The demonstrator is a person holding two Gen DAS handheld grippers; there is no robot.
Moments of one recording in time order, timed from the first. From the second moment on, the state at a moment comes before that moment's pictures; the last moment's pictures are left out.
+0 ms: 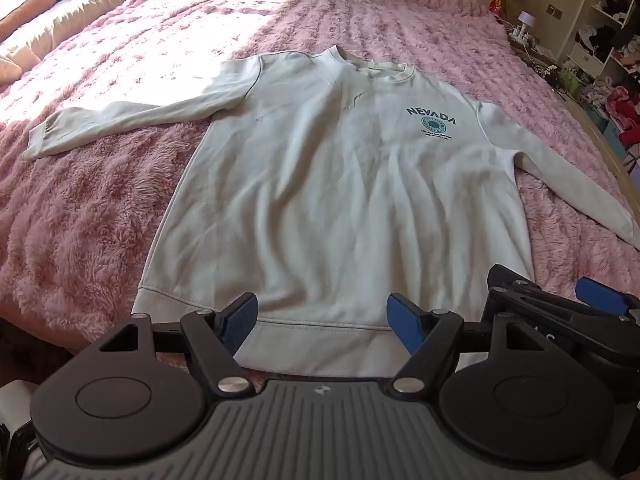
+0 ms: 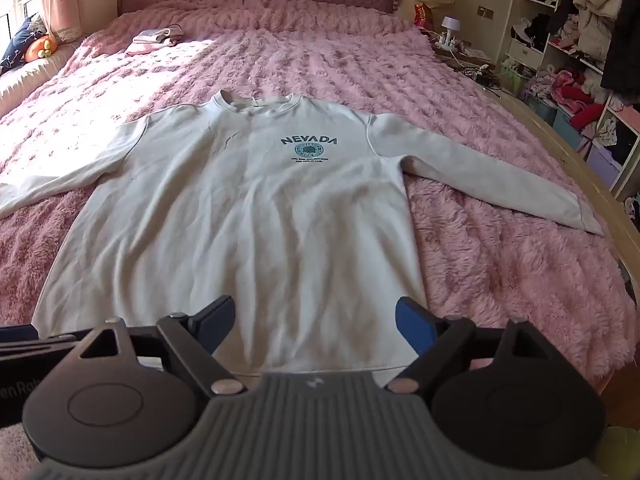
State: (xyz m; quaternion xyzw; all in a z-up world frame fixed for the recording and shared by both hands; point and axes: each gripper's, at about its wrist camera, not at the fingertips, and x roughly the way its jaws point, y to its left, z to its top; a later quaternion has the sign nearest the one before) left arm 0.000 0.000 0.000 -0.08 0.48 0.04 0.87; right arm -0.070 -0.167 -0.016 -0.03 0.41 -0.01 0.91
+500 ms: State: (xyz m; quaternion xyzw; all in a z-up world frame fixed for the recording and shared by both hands) left arm -0.002 -0.001 -0.006 -0.08 0.49 0.04 0.87; right arm -0.068 -0.169 -0.015 -0.03 0.41 -0.01 0.91
